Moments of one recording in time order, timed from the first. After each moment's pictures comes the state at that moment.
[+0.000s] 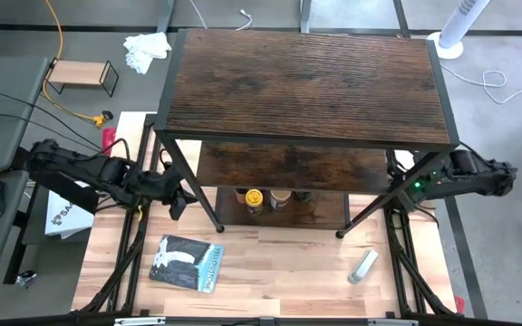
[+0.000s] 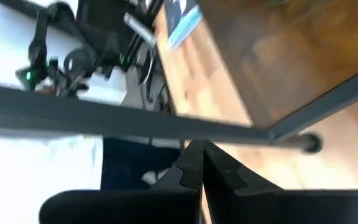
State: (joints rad) left arm -0.29 0.73 0.71 -0.73 -0.25 -0.91; right arm 0.11 0.35 0.74 -0.92 -0.34 0.99
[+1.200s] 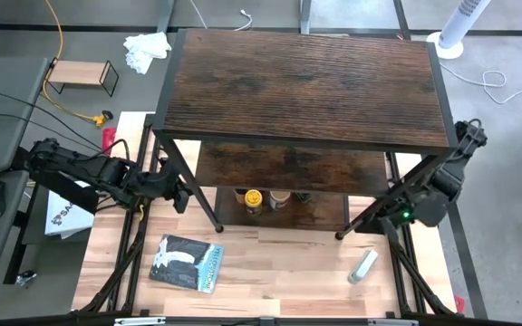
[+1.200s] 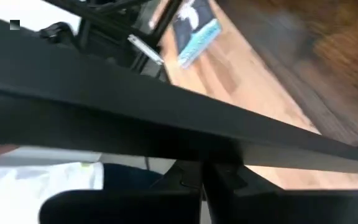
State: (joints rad) left arm -0.31 0.73 0.71 -0.72 -0.42 -0.97; right arm 0.85 0.69 0.74 -0.61 0.47 1.39
